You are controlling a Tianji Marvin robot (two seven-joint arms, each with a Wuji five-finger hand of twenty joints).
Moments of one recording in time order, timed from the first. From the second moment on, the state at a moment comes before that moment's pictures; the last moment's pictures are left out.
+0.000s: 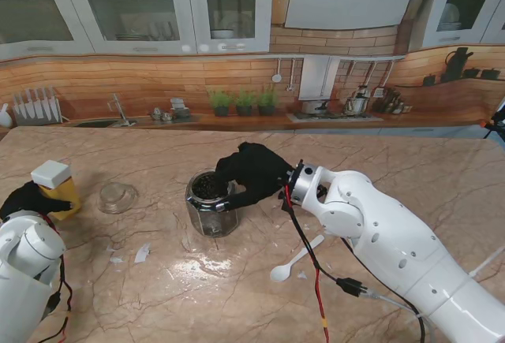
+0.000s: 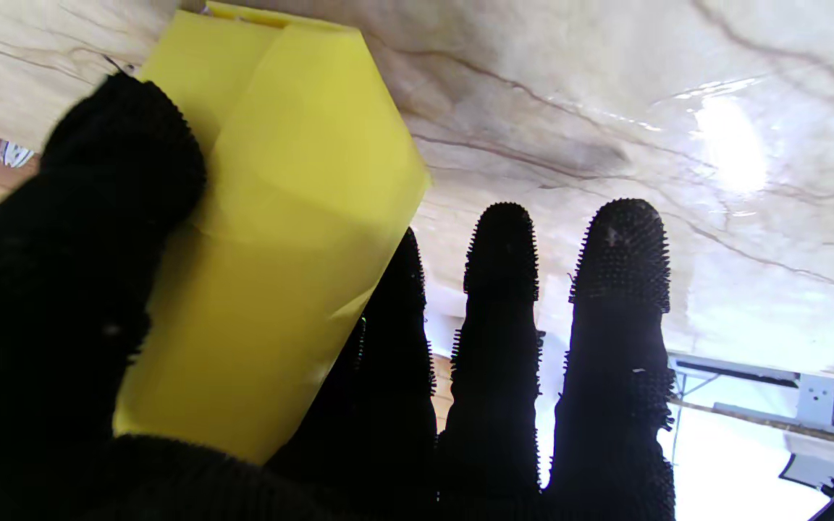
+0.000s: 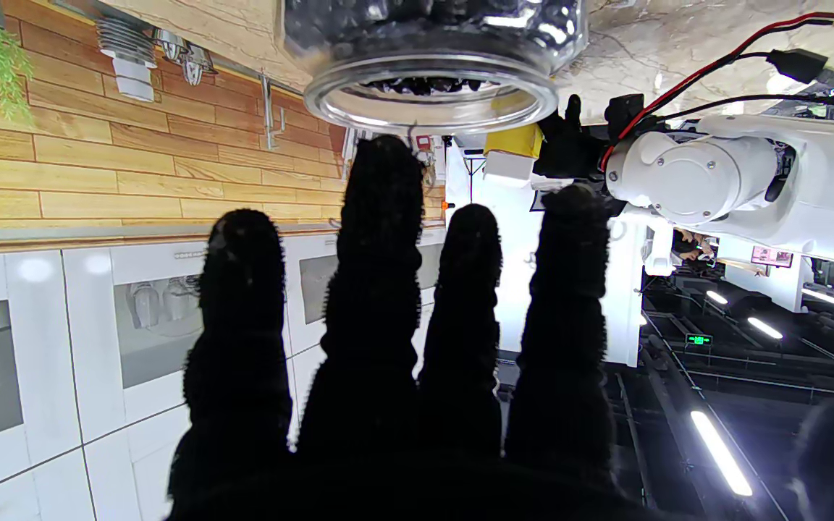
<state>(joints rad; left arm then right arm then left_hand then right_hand) 1.43 -1.12 -1.61 -1.21 0.72 0.43 0.19 -1.08 -1.09 0.84 -1.46 -0.94 -0.55 -0.15 0.63 -0.88 0.71 -0.17 0.52 0.06 0.98 0.39 0.89 0.00 0.39 0.65 0.90 0.21 0.54 0.32 0.73 0.36 0.93 0.15 -0.34 -0.14 0.72 -0.05 0.79 -0.33 0.90 0.78 0.79 -0.16 0.71 0.57 1.08 -0.03 0.61 0.75 0.54 0.25 1.15 0.29</state>
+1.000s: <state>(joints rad) 1.49 -1.10 -1.65 -1.25 0.76 0.39 0.08 -1.07 -1.09 0.83 -1.46 -0.95 -0.56 -0.17 0.52 -0.82 0.91 -0.14 0.36 0.15 0.48 0.31 0.47 0.15 0.40 0.34 0.65 0.37 0.48 0.33 0.49 0.42 0.93 0.36 -0.34 -0.14 0.72 -0.05 0.82 -0.34 0.90 0.78 0.81 -0.17 0.71 0.57 1.08 -0.03 0.61 0.75 0.54 0.25 1.15 0.29</state>
